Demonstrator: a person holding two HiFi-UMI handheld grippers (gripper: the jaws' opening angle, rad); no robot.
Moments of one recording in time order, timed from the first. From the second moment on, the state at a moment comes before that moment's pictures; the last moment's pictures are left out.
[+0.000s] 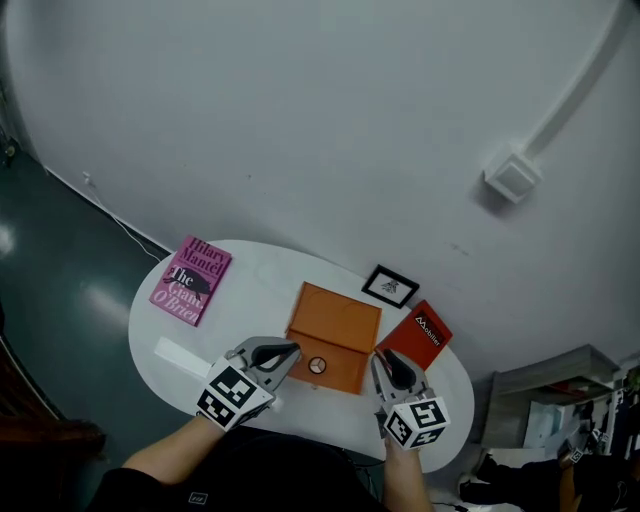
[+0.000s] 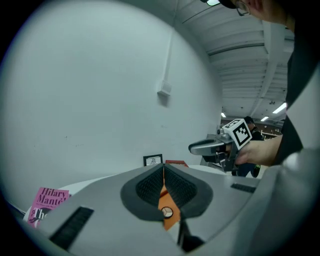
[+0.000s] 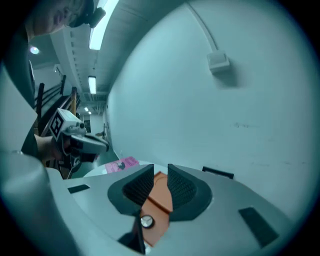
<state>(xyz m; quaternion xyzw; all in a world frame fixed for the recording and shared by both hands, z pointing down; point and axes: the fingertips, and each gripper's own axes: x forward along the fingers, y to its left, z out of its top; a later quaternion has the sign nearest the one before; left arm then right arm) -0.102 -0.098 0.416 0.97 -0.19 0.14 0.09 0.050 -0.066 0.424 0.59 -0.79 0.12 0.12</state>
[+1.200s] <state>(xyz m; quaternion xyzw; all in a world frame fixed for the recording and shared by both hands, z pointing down) 0.006 -0.131 0.282 0.96 -0.27 0.08 0.00 0.127 -0.062 0.266 0.55 -0.83 -0.02 -0.02</state>
